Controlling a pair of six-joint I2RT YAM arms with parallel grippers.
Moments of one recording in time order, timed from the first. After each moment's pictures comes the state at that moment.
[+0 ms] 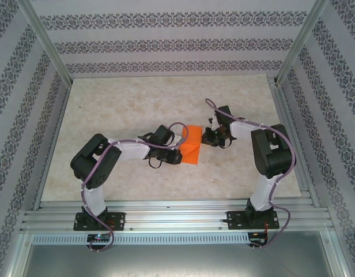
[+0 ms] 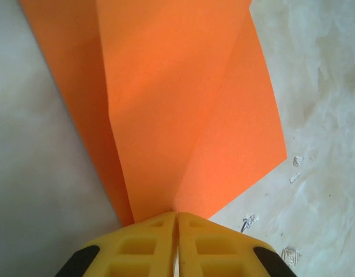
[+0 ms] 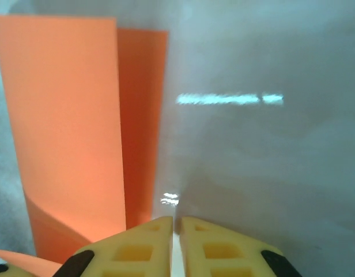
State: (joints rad) left arm -0.69 1.87 0.98 -0.14 0.43 -0.36; right arm 0.25 1.86 1.06 -0.42 -0.39 0.39
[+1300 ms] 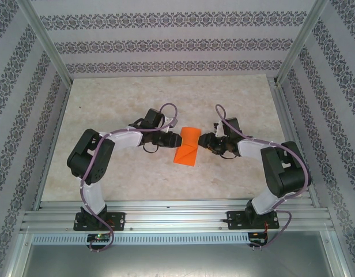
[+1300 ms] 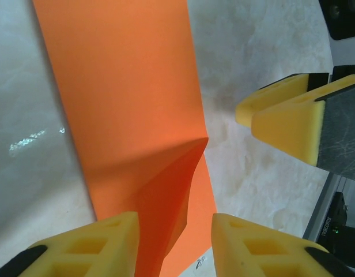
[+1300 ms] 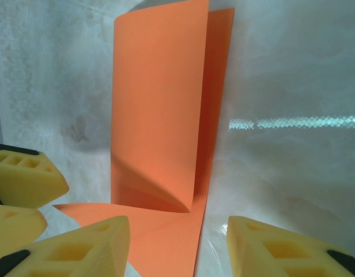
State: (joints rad) left arm -0.53 1.88 1.11 -0.12 0.65 -0.45; right arm 0.27 1.63 0.71 0.00 -0.56 0.64
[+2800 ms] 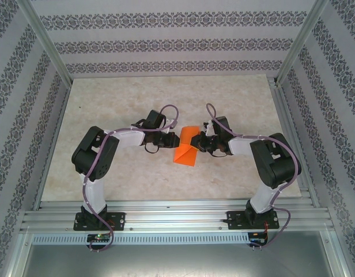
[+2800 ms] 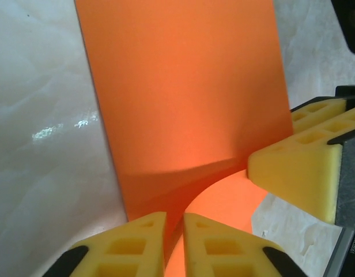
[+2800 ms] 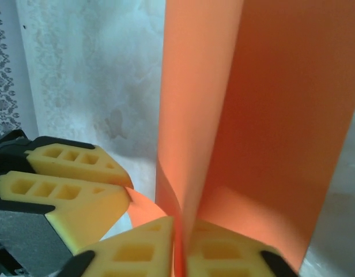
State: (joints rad) left arm -0.53 1.94 1.13 -0.13 0.59 -0.45; right arm 0.36 1.75 0.77 0.14 -0.64 0.77
